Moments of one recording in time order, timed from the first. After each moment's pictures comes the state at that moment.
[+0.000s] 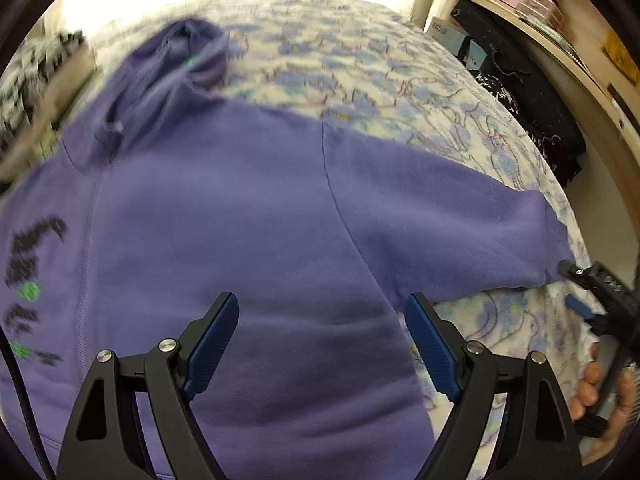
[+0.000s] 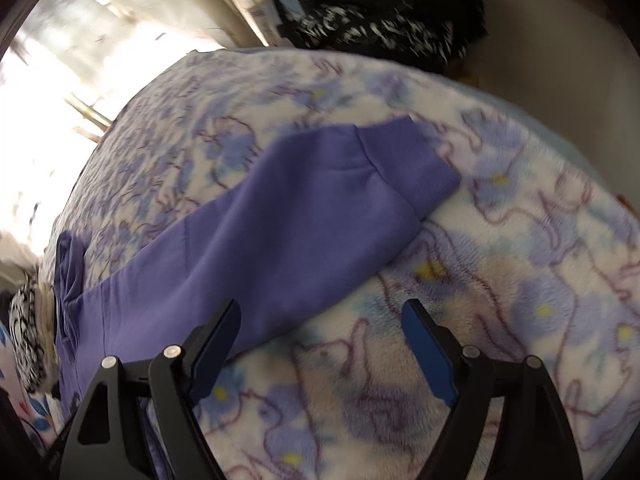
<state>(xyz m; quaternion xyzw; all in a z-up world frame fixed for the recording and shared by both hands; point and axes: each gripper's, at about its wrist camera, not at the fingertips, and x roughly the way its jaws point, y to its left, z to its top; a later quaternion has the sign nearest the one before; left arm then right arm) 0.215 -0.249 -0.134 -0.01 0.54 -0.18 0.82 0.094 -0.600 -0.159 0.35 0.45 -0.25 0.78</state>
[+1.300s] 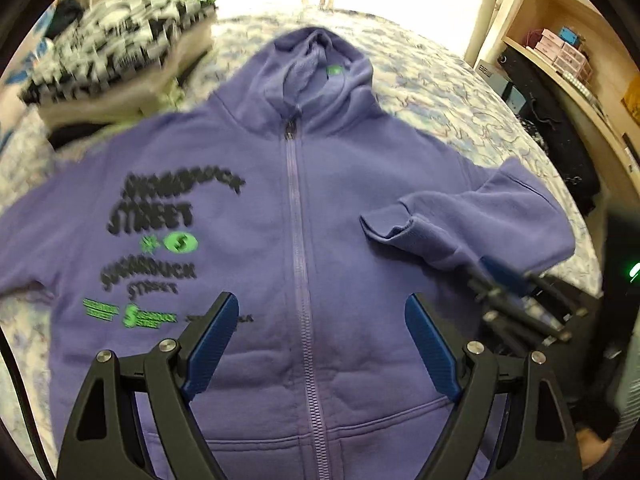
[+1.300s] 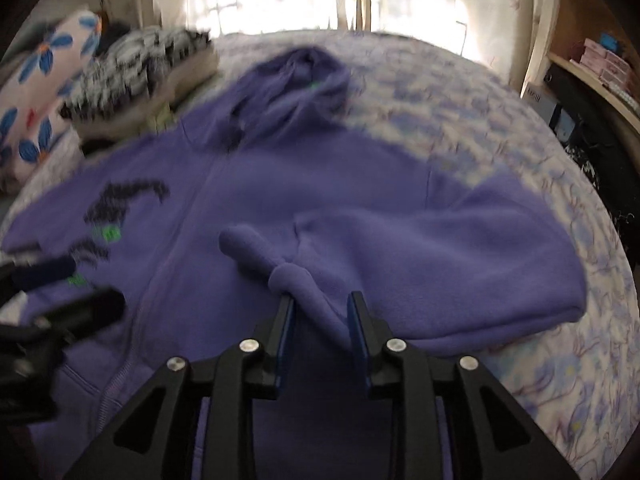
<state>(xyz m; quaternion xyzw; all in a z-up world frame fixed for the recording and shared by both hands) 0.200 -0.048 -0.129 -0.05 0.51 -0.15 0.85 0.187 -0.220 -0.143 -0.02 0.49 0.00 0.87</state>
